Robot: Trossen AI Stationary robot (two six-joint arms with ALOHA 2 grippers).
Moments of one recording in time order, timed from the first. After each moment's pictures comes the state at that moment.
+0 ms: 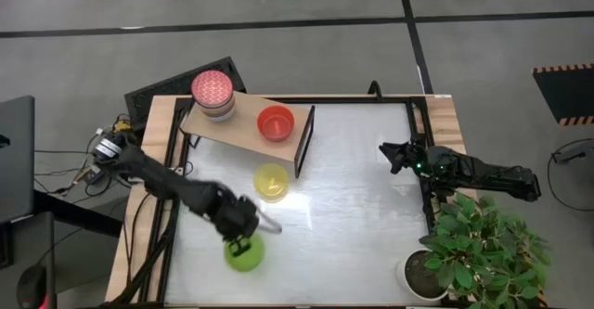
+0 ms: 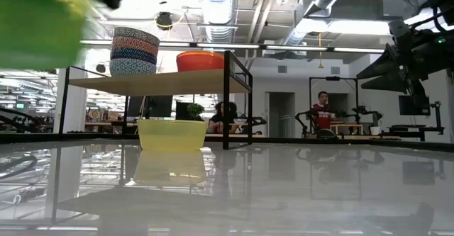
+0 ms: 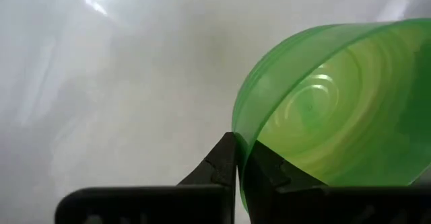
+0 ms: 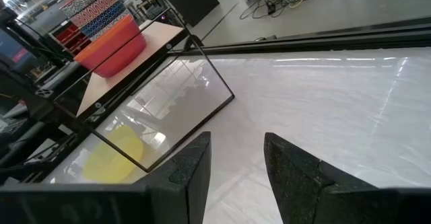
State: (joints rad) left arm -0.45 1.53 1.16 -0.93 0.15 -1.05; right arm -0.12 0.03 0.14 -0.41 0.49 0.71
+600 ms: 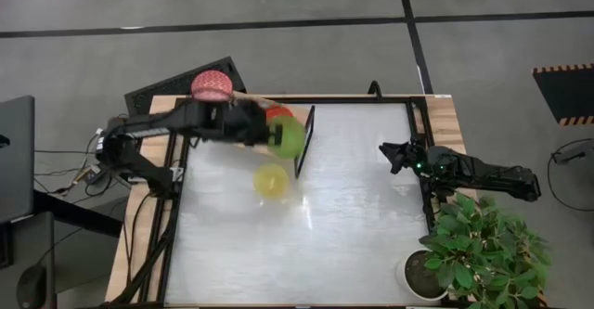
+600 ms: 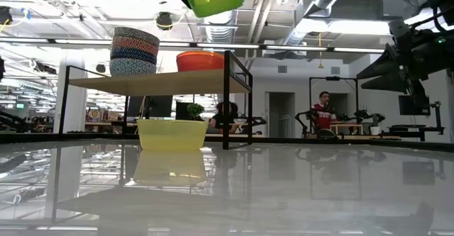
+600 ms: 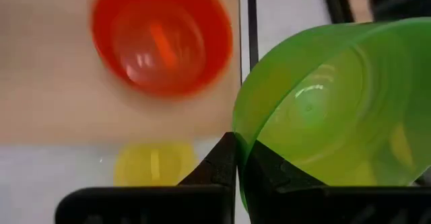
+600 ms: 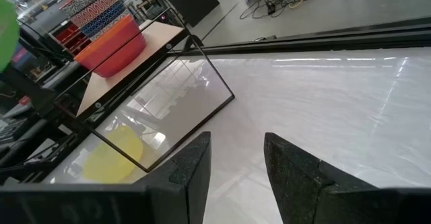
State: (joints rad) left arm 0.08 1.51 1.69 -1.09 -0.30 -1.21; right arm -0.12 0.03 0.14 -0.41 0.49 0.71
